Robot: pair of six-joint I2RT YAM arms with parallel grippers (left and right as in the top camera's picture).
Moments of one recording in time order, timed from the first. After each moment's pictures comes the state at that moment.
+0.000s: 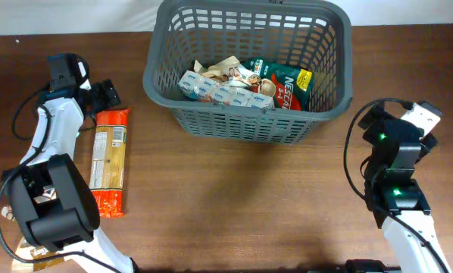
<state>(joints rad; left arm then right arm) 0.25 1.94 1.45 -0.54 -0.02 -0.16 -0.05 1.04 0.64 0.00 0.54 0.29</state>
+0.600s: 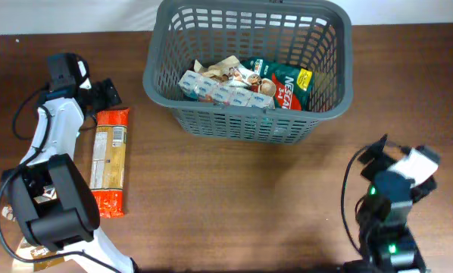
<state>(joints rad) 0.25 1.94 1.45 -0.53 -0.01 -0.16 0.10 0.56 0.37 -0.14 0.71 0.29</state>
